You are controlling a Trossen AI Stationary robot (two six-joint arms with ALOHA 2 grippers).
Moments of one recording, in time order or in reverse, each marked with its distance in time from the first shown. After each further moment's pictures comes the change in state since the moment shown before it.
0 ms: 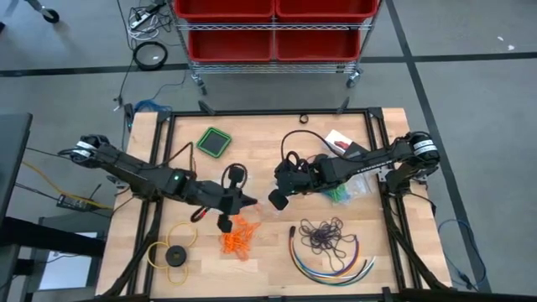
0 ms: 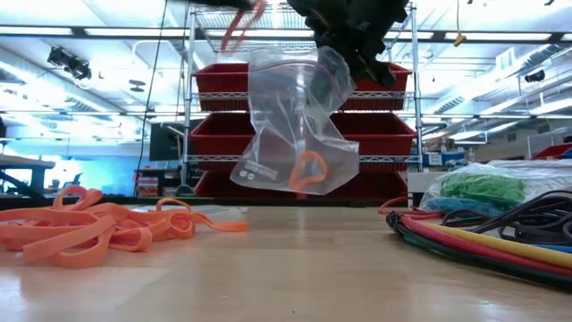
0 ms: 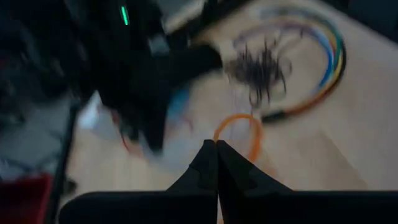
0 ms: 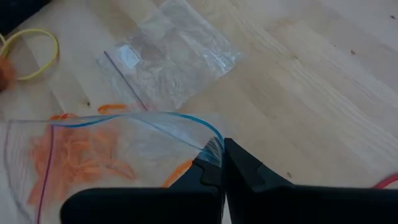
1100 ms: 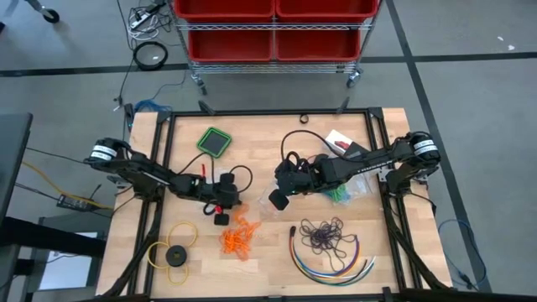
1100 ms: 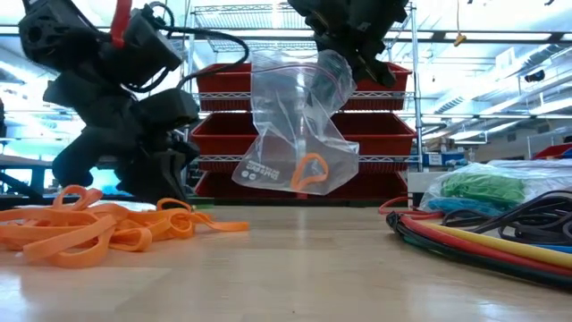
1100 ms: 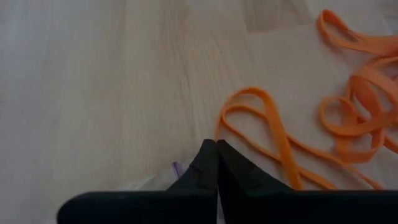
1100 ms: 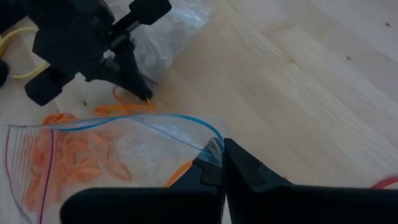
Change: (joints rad) left arm 0.187 0.213 -0.507 0.398 0.198 -0.332; right arm 0.002 0.000 0.000 0.000 0.015 -0.020
